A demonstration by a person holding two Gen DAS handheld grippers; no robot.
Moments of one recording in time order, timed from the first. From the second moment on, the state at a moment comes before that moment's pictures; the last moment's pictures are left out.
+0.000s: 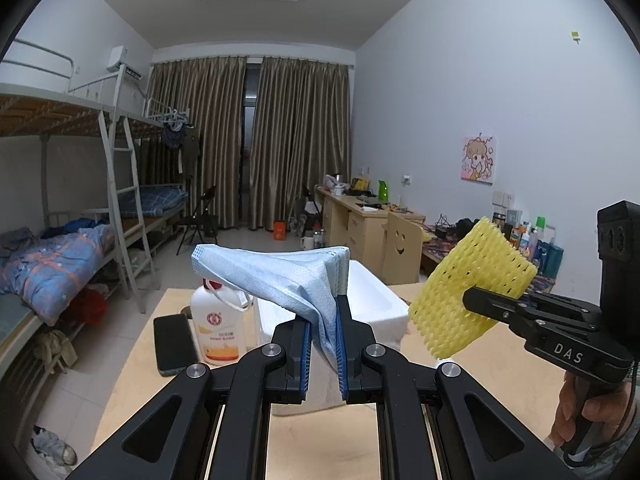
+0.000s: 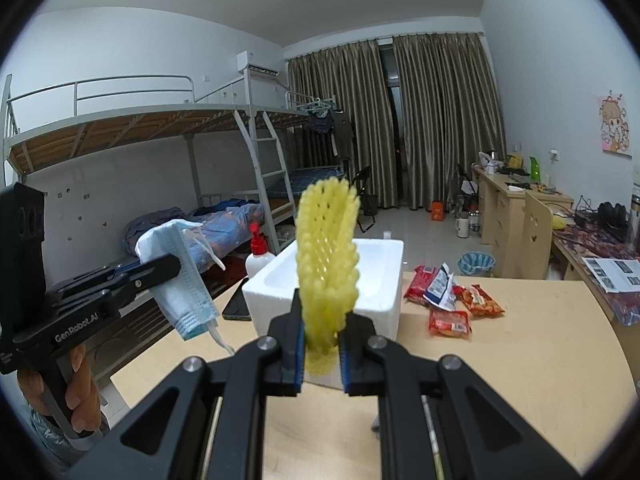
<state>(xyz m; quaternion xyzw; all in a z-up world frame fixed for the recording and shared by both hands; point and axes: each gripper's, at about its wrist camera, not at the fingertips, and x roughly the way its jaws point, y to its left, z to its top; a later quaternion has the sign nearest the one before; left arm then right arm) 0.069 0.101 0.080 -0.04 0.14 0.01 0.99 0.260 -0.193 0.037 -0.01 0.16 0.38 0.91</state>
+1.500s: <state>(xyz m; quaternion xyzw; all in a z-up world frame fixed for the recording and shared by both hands) 0.262 0.118 0.069 -0.04 0.26 -0.06 0.96 0.339 -0.149 0.054 0.00 0.19 0.38 0.91</state>
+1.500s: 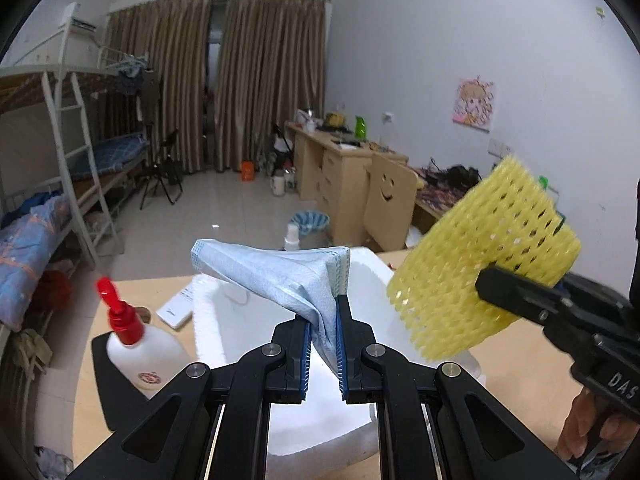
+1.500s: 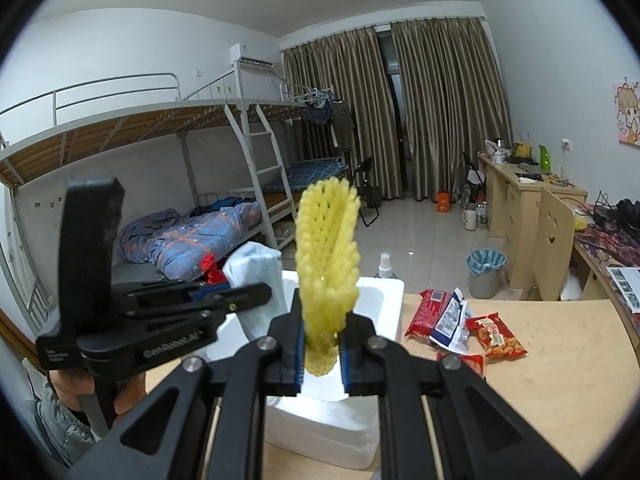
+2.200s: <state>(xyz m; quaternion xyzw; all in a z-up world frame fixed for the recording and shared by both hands) 0.242 0.134 0.069 -0.03 0.22 -0.04 0.97 0.342 -0.135 0.056 -0.01 0.19 0.37 0.91</state>
